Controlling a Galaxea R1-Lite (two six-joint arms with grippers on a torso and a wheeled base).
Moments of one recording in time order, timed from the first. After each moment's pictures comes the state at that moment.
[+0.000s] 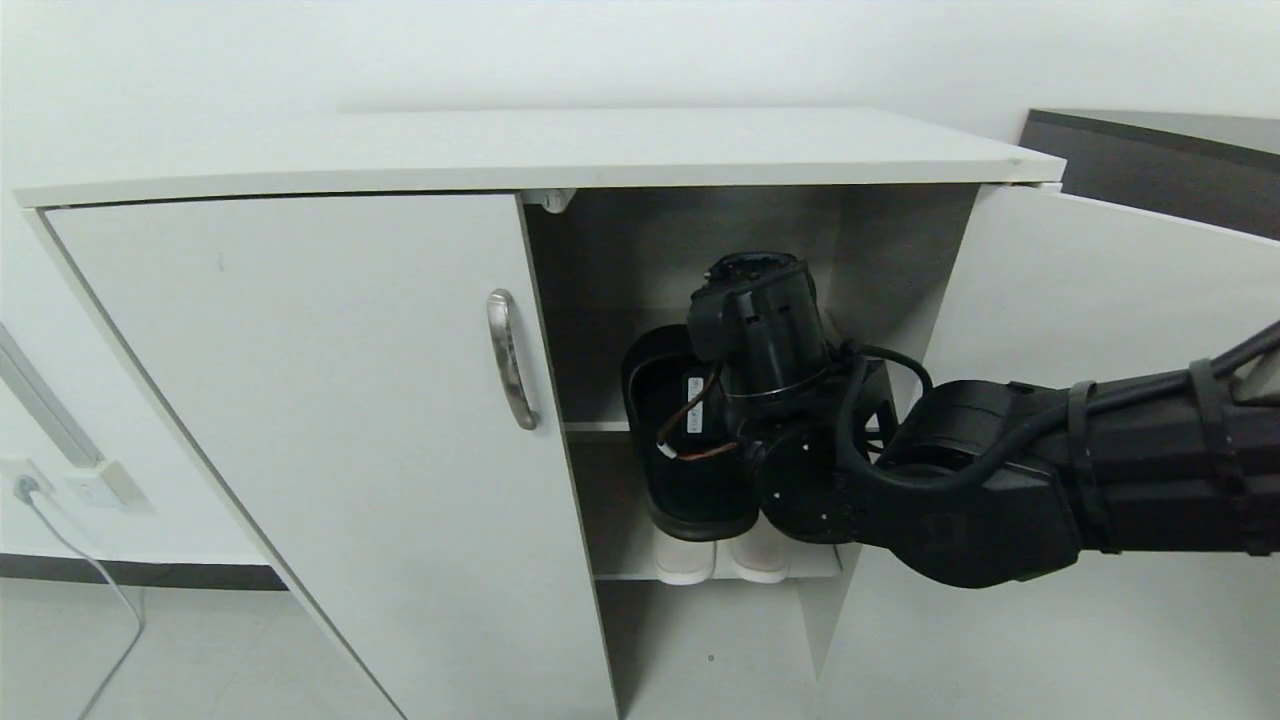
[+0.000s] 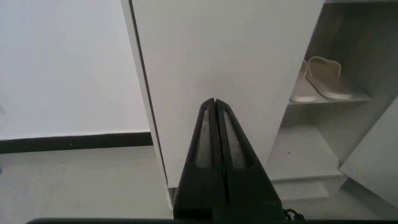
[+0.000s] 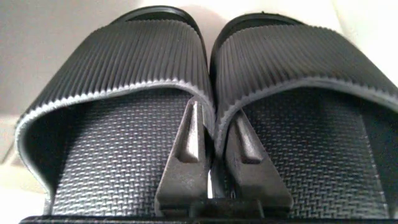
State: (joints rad) left arm 0.00 0.00 0.00 0.01 -0.02 0.01; right arm 0.93 1.99 -1.47 -0.20 -0.79 0.31
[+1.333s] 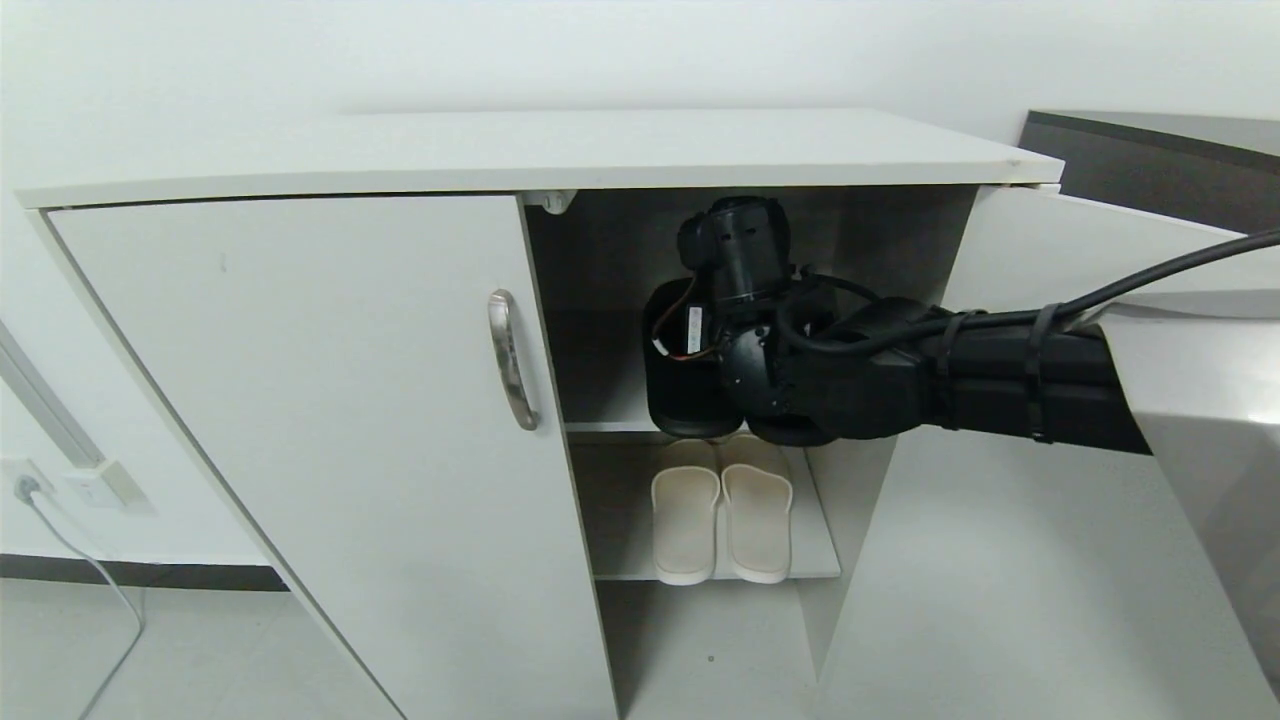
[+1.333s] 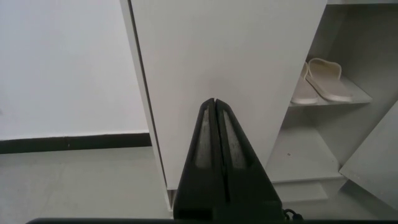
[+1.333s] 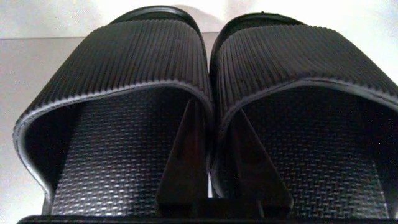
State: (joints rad) left arm 0.00 0.00 0.00 0.00 -0.02 0.01; right arm 0.79 2.22 -1.96 0.01 -0.79 0.27
